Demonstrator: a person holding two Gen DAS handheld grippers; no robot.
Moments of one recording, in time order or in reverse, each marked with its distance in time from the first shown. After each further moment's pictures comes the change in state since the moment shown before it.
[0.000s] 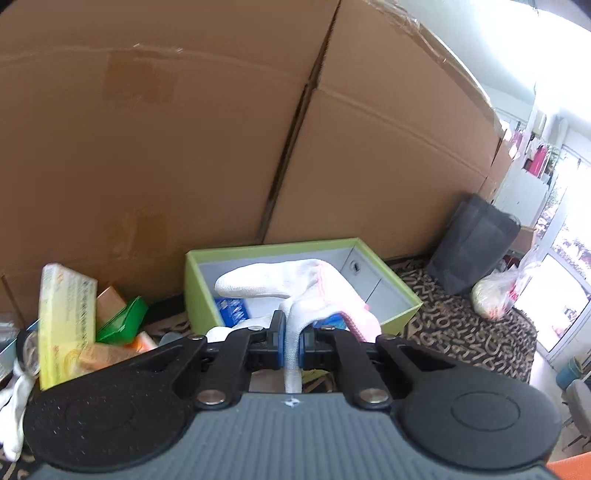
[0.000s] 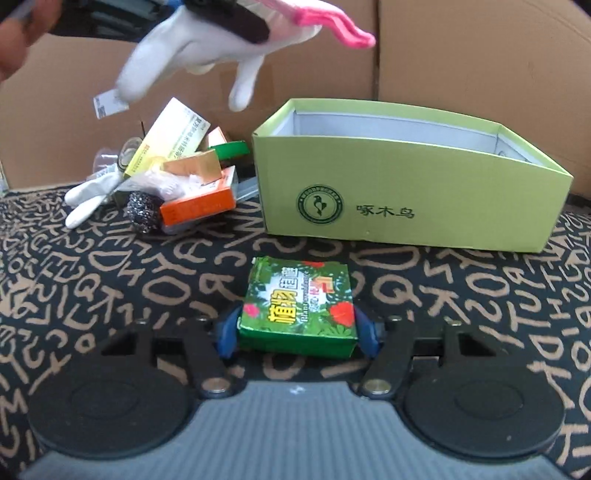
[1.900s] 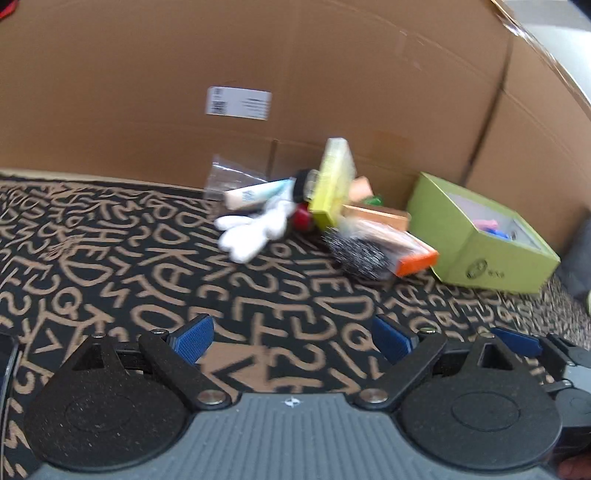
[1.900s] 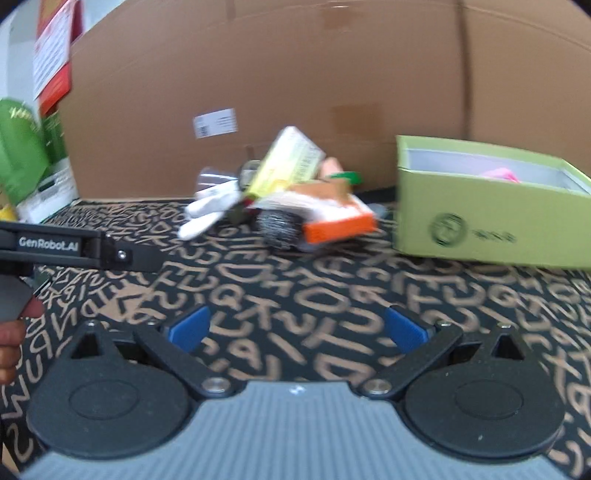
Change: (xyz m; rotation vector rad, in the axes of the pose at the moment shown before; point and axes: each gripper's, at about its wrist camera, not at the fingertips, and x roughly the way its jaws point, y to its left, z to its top) left arm -0.135 0.103 -0.178 -0.236 -0.085 0.462; right arm -0.016 0.109 0.000 -0.089 -0.092 0.187
